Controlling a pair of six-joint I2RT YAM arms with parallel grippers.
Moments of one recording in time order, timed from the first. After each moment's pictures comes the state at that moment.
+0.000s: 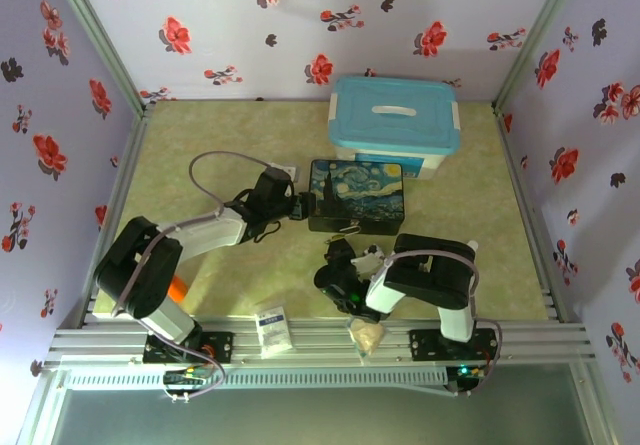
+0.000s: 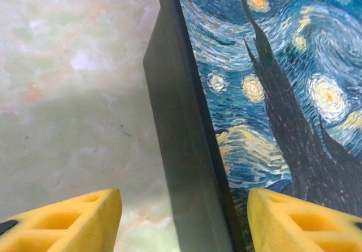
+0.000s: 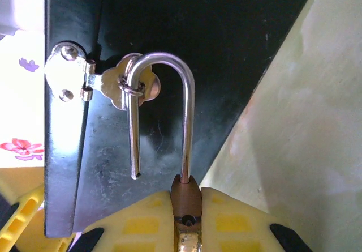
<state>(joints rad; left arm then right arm) -0.69 1.59 0.86 0.02 -0.02 -0.47 1.24 1.91 0.48 0.83 1.04 1.82</state>
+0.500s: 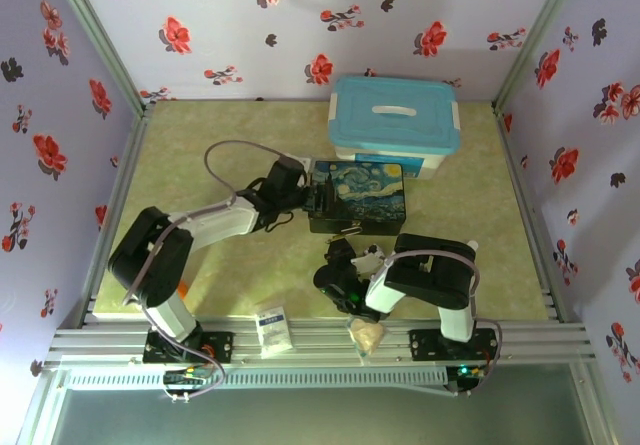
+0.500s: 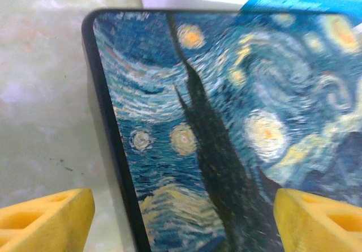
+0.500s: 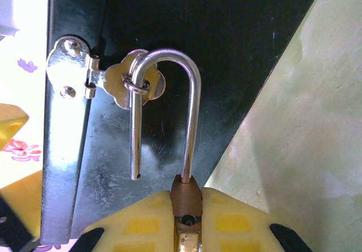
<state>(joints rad) -0.73 1.71 1.01 -0.01 0.02 -0.47 1.24 1.91 0.48 0.81 1.05 1.81</state>
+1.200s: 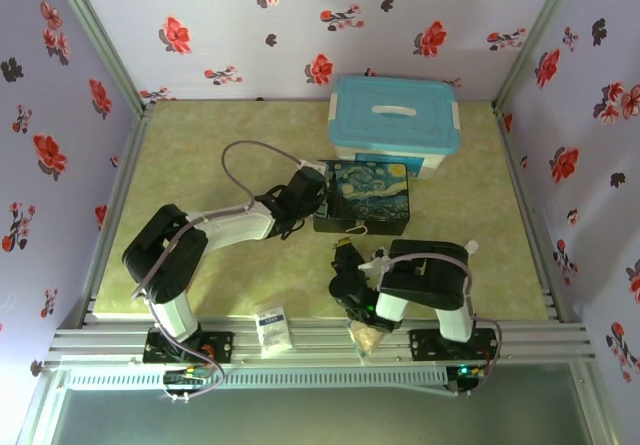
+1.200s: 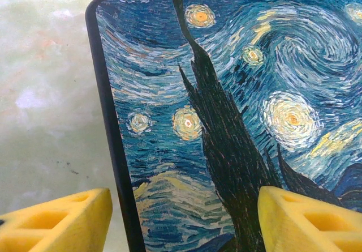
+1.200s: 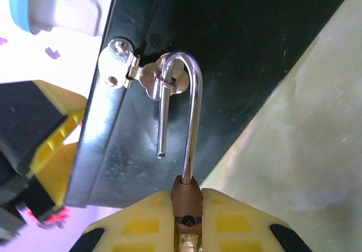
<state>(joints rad) -0.83 1.76 1.05 -0.02 -0.21 -0.44 1.26 1.97 0.35 1.20 1.09 1.58</state>
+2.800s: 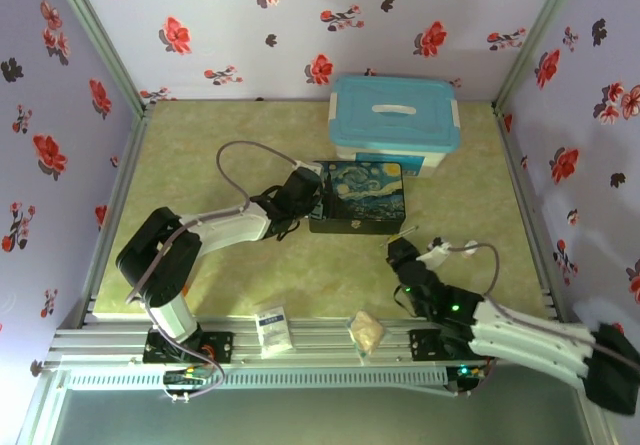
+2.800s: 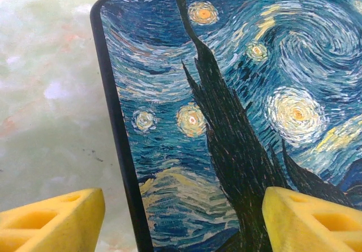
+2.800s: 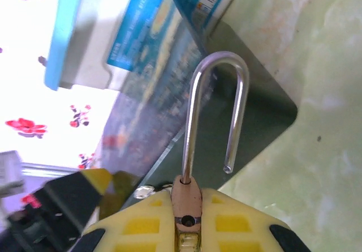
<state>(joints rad) -0.82 1.72 1.03 -0.07 -0.22 -0.42 1.00 0.52 0.13 -0.06 0.71 1.43</state>
